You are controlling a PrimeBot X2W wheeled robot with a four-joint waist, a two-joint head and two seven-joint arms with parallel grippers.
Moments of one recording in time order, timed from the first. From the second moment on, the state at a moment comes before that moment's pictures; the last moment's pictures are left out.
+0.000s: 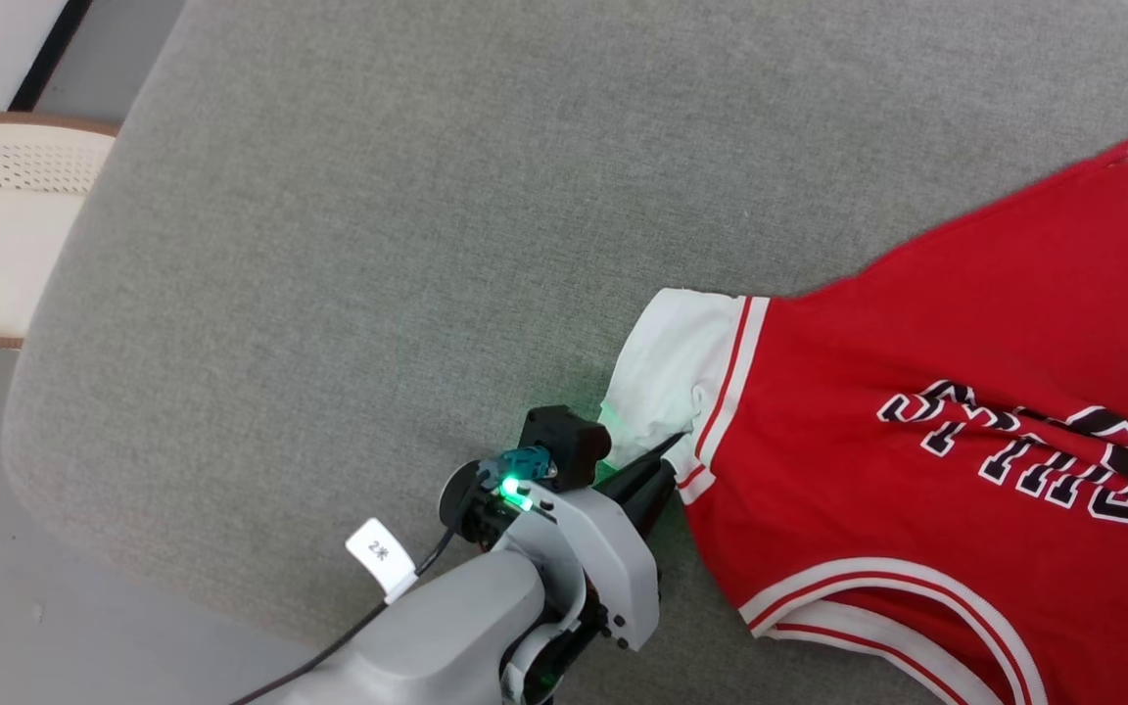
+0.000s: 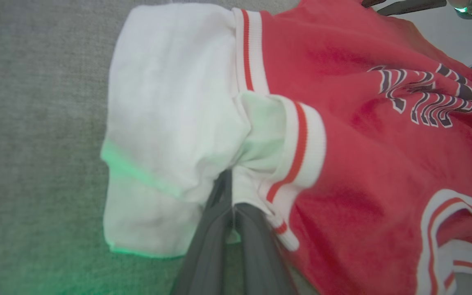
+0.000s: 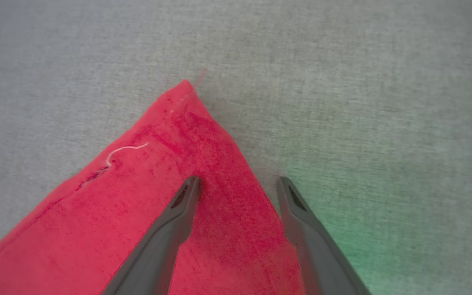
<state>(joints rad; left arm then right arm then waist) -0.74 0.22 -1.18 0.55 -1.04 0.09 -0.22 -1.27 -0.52 0.33 1.28 0.67 0.13 0.60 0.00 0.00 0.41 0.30</state>
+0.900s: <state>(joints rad) -0.77 0.36 -1.14 0.62 -1.06 0.08 -0.19 -1.21 -0.38 0.31 1.09 0.62 0.13 0.54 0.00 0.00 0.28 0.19</state>
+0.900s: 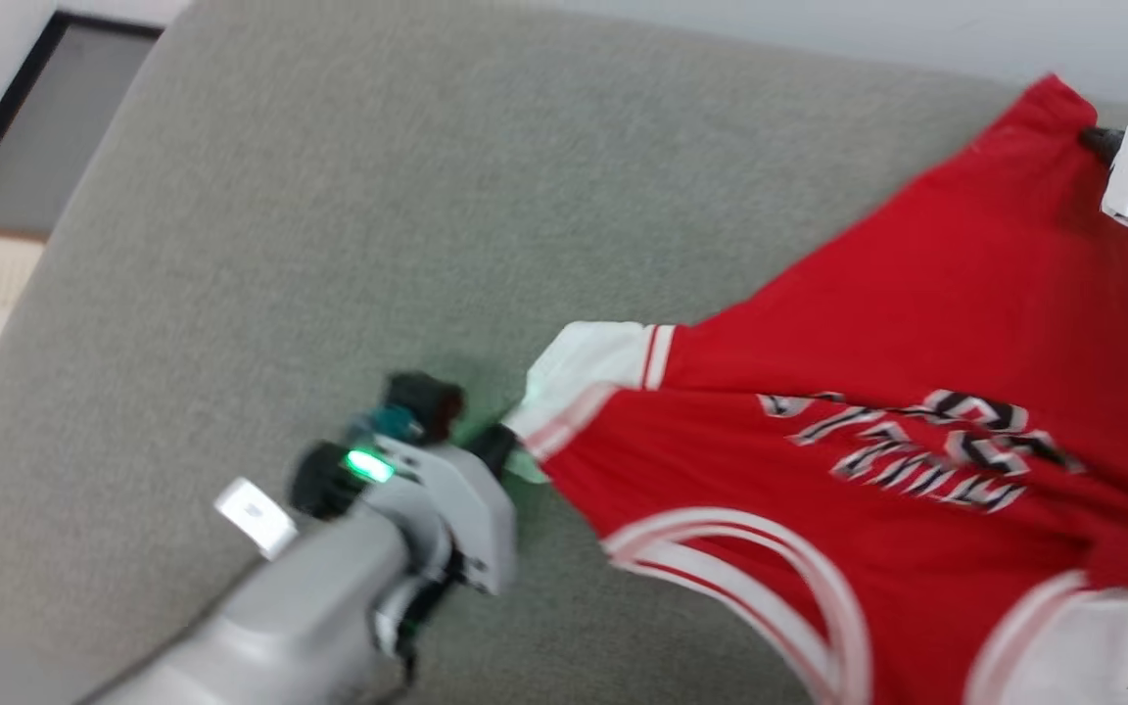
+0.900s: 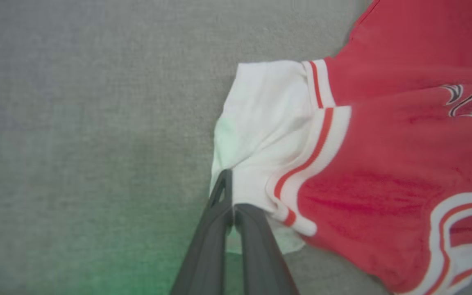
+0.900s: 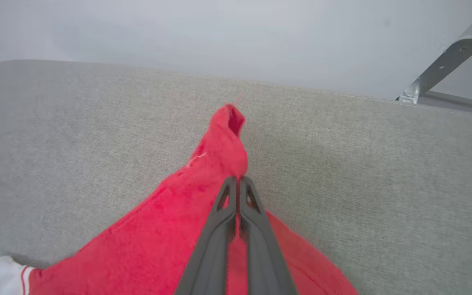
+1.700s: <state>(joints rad) -1.41 0.54 -1.09 0.82 -0.98 -0.05 0.11 -1.30 -0.37 0.39 0.93 0.75 0.13 0.32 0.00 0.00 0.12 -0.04</state>
